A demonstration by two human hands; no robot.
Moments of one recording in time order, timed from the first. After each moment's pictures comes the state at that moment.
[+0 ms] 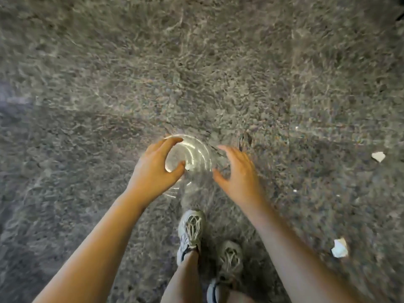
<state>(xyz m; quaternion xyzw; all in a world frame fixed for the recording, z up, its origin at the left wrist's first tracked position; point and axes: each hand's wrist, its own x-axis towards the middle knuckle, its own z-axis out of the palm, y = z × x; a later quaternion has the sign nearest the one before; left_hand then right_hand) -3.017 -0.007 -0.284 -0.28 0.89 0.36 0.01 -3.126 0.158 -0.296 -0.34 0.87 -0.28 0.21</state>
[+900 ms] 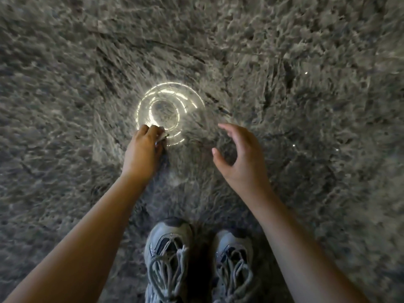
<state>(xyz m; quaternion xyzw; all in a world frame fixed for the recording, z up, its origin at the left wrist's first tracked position) -3.055 0.001 -0.717 -0.35 0.89 0.29 0.09 -3.166 0.174 -0.656 -0.30 0.87 -0.35 0.20</state>
